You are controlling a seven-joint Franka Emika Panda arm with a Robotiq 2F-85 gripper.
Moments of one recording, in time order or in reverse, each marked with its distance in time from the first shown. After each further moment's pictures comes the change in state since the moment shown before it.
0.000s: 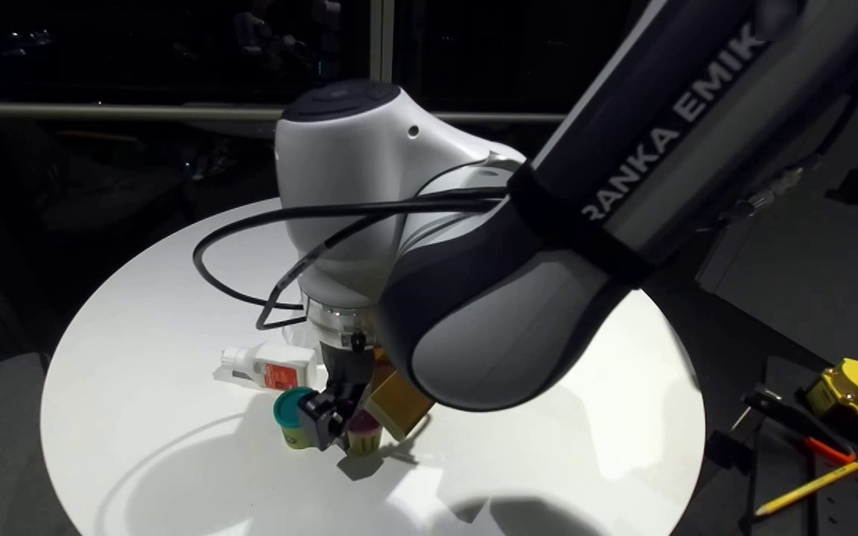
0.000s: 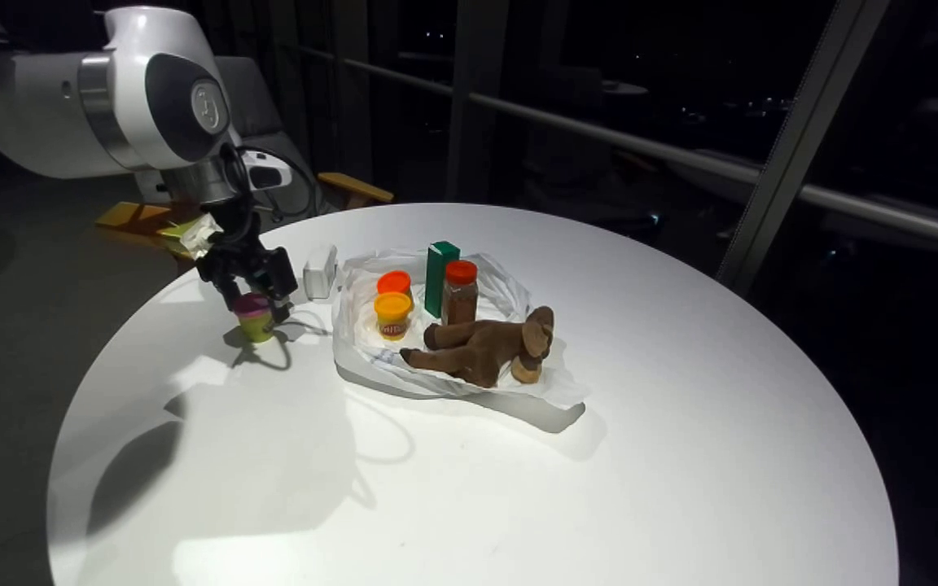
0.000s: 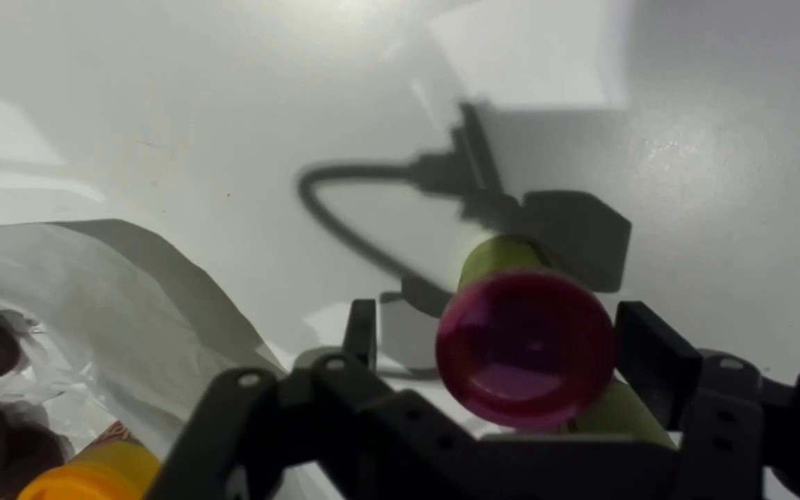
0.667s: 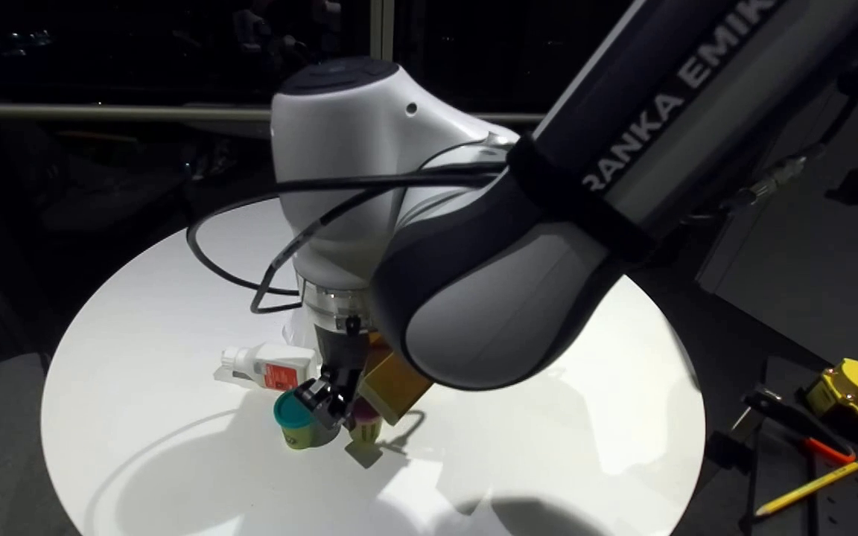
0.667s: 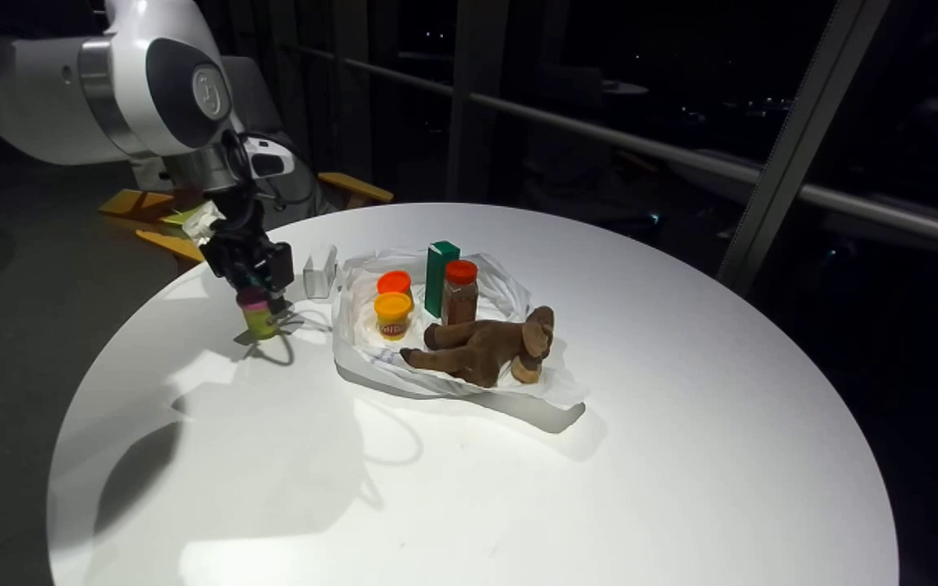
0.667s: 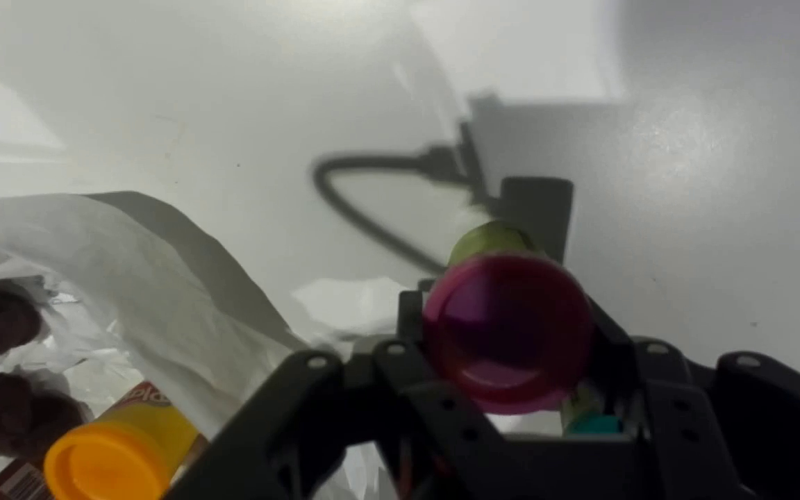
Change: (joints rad) arm 0.000 -0.023 -0.005 0.003 0.002 -0.007 0.004
